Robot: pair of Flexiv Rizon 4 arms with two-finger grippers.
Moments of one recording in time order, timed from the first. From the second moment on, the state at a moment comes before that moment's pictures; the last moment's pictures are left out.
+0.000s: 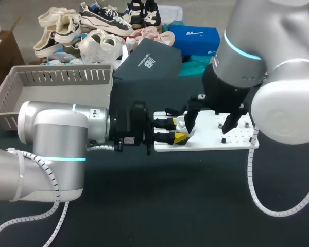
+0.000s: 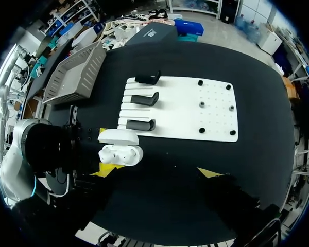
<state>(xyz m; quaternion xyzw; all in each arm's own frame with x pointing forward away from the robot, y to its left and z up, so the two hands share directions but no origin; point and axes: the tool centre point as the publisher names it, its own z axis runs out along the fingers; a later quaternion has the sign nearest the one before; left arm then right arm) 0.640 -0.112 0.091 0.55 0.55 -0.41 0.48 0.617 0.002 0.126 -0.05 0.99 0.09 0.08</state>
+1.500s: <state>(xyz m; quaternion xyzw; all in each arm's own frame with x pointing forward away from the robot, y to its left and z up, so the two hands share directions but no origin) 0.640 -0.112 0.091 0.55 0.55 -0.41 0.48 0.678 -0.003 0.136 0.03 0.99 0.09 0.08</state>
